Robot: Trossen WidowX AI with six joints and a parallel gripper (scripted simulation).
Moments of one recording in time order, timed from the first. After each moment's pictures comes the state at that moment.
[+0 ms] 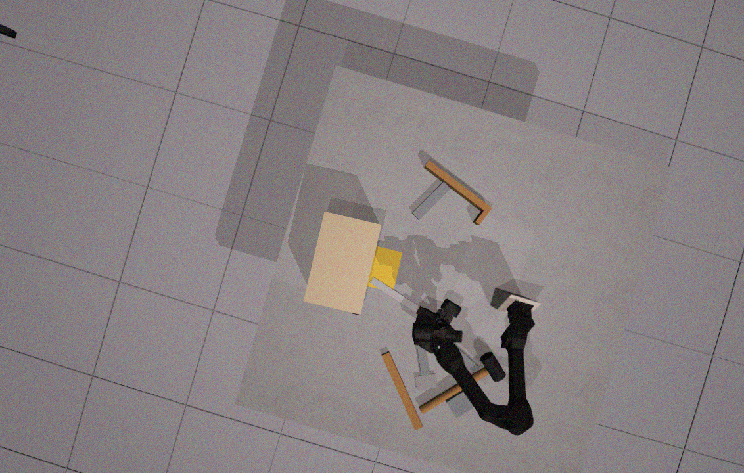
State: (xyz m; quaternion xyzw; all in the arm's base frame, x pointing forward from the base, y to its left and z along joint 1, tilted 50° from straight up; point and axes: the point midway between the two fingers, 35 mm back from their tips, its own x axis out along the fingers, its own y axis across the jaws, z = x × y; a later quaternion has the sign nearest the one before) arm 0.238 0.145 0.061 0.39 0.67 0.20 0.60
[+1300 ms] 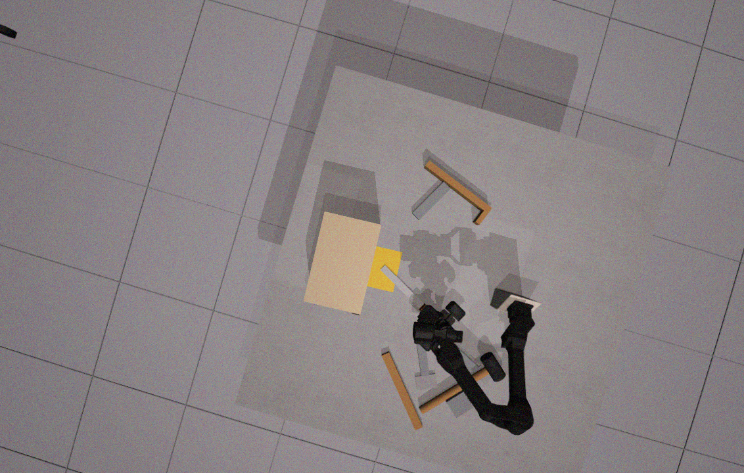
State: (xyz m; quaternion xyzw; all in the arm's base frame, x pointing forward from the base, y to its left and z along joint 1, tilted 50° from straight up) arm 0.236 0.143 0.062 0.45 0.69 0.13 0.55
